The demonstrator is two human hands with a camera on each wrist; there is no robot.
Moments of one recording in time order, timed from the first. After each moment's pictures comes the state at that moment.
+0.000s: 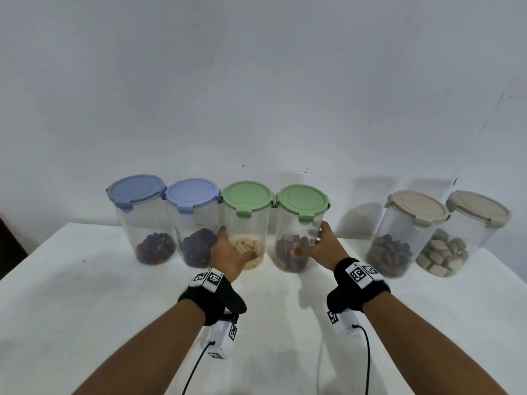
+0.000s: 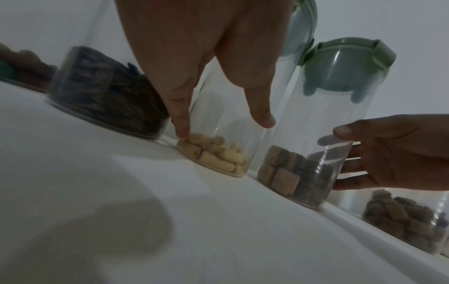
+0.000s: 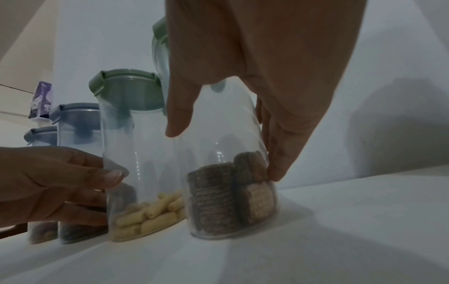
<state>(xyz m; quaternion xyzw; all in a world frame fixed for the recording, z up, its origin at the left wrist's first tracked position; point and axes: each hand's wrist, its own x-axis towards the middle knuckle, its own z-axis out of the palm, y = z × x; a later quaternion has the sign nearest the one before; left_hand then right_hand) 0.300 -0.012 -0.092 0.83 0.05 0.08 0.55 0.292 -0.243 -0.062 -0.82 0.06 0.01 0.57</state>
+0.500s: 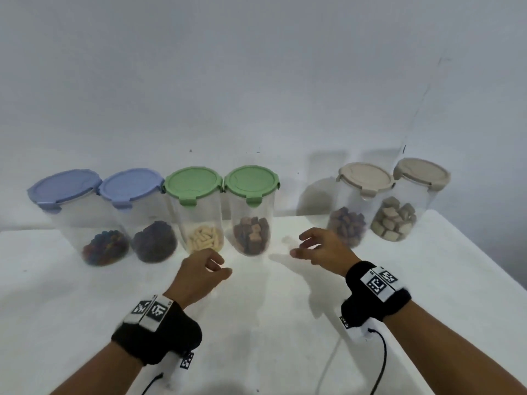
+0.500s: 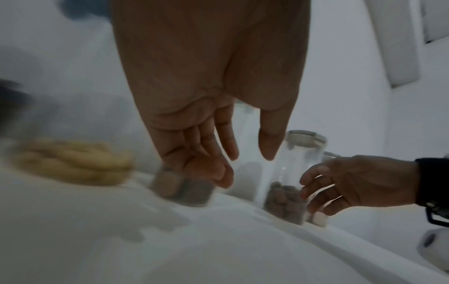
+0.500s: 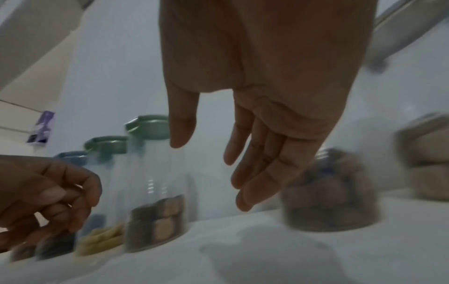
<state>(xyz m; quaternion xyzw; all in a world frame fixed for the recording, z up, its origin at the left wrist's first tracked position) 0.249 -0.031 -0.095 0.88 -0.05 -0.08 0.47 0.222 -0.322 -0.065 -0.86 0.09 0.04 0.50</state>
